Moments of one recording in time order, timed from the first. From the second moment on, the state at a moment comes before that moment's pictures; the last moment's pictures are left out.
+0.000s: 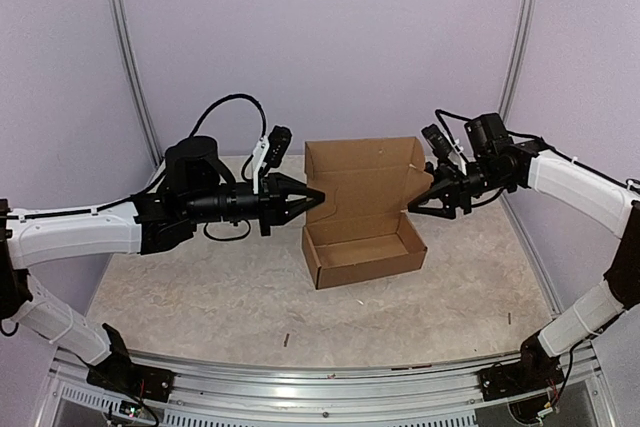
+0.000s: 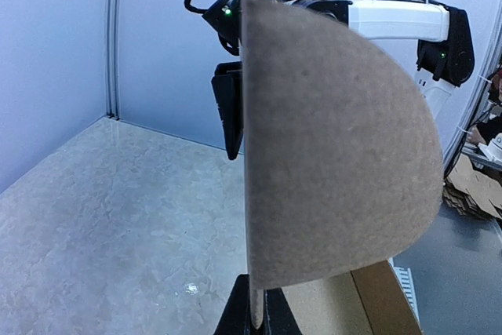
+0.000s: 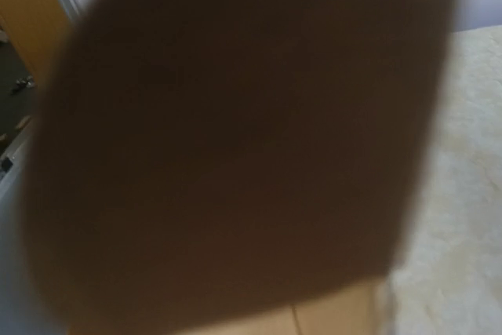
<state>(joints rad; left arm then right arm) -0.86 1.37 0.96 0.32 0.47 -0.11 0.36 1.45 1.21 -0.62 -1.30 -0.60</state>
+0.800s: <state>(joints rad) -0.79 1.40 1.00 0.25 0.63 -0.12 0.11 1.53 1.39 -1.05 -1.37 -0.91</state>
